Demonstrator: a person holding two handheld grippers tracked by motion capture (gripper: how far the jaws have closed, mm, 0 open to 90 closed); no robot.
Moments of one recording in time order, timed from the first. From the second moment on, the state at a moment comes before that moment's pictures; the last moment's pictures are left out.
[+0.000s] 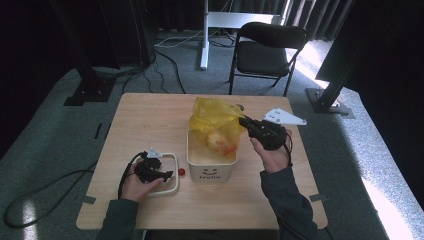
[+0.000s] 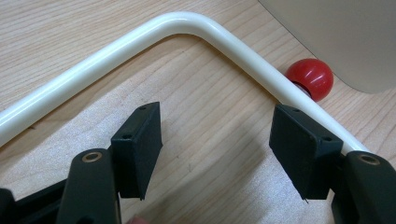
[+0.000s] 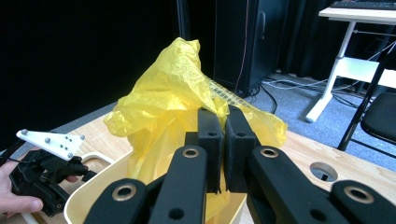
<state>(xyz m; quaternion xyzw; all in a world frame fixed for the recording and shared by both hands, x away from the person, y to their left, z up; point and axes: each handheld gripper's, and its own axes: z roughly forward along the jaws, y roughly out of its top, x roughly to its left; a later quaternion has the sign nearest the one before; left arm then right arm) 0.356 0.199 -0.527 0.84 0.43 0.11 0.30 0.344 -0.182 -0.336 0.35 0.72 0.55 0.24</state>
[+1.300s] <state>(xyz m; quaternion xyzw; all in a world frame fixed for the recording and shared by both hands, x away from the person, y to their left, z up) 0.356 0.199 -0.528 0.84 0.43 0.11 0.31 0.334 -0.182 -0.310 0.34 0.70 0.57 0.26</state>
